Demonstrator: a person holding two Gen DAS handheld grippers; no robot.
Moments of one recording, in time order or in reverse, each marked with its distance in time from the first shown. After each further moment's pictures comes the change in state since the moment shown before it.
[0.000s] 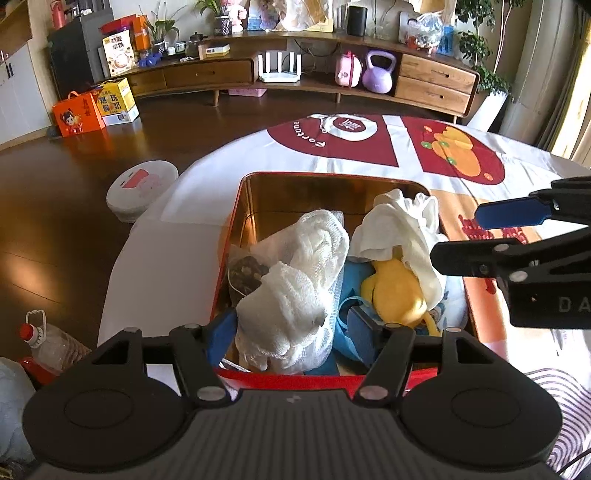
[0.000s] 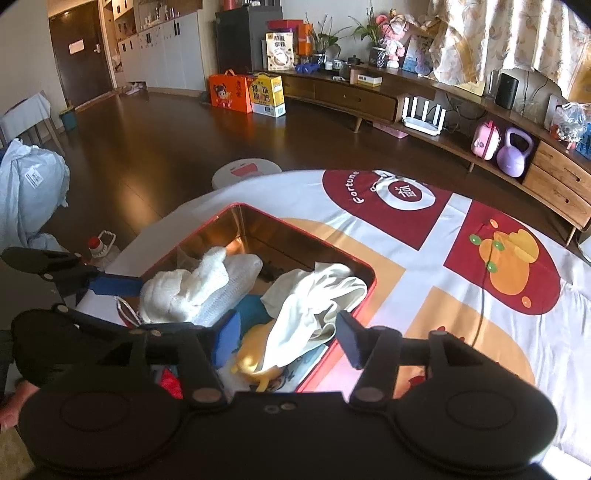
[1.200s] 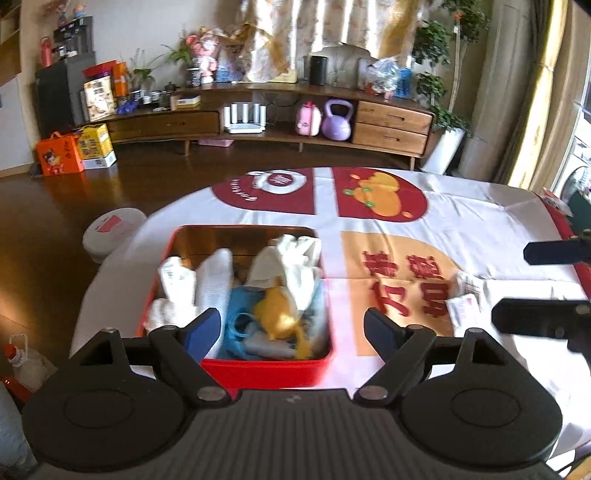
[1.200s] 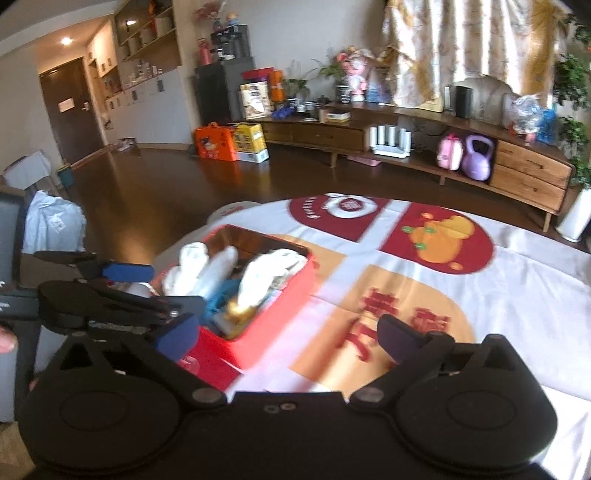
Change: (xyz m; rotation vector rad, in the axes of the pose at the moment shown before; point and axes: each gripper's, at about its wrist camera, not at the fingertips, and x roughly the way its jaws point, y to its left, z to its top) left arm -0.078 -0.080 -0.016 0.036 -0.163 -0.089; right arm -0.138 -0.053 -0.077 0.124 -0.147 -0.029
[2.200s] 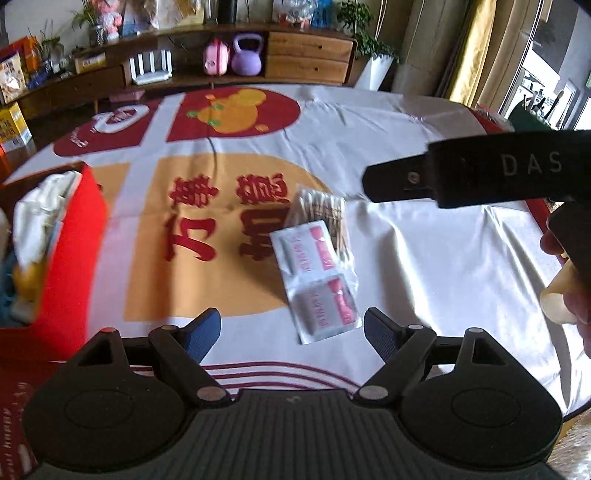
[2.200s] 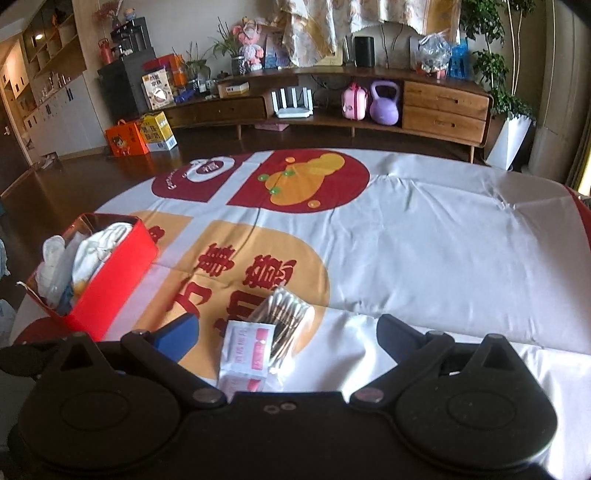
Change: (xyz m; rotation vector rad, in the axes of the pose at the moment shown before) left arm 0.095 -0.178 -0.035 0.097 0.204 -0.175; right arm 0.026 -0.147 -0.044 0.186 0.096 -0.162
